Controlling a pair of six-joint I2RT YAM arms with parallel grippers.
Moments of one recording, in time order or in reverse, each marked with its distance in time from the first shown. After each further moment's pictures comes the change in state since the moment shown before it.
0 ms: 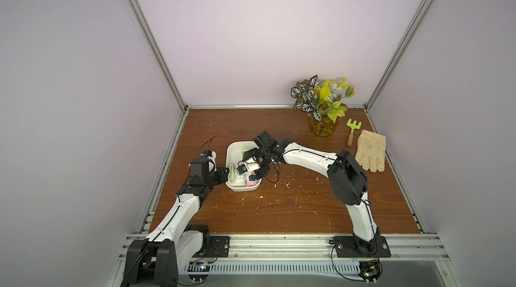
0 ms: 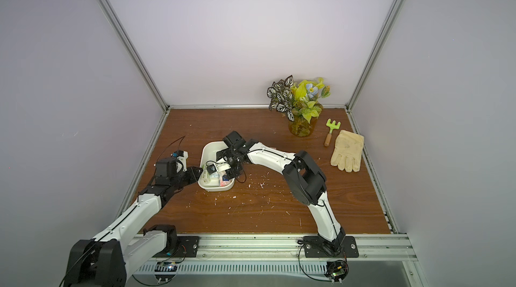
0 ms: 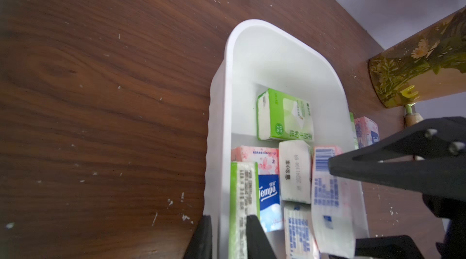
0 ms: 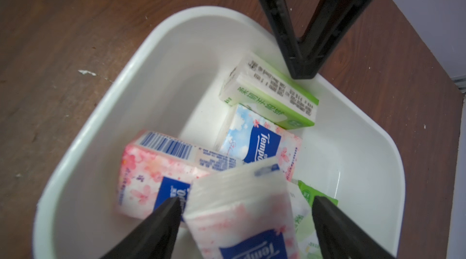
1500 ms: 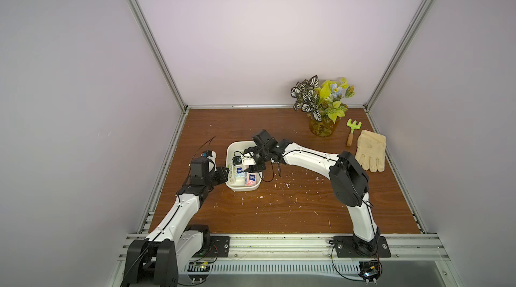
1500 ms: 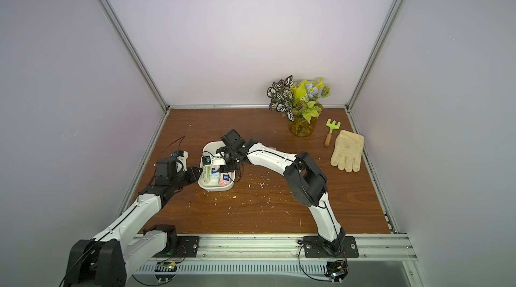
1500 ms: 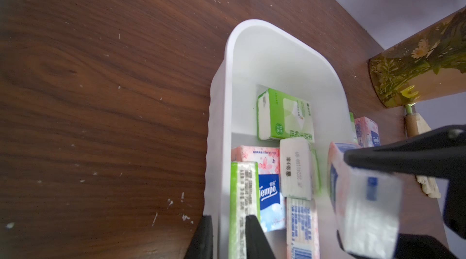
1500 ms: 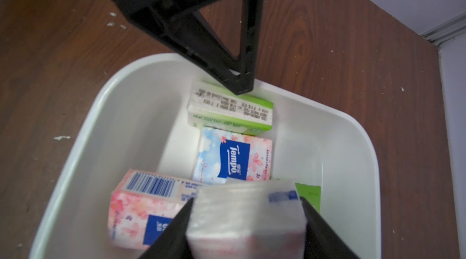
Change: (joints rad) left arm 0.000 0.000 0.000 0.000 0.000 0.000; right arm 0.021 -0.033 0.006 0.093 0.040 0.333
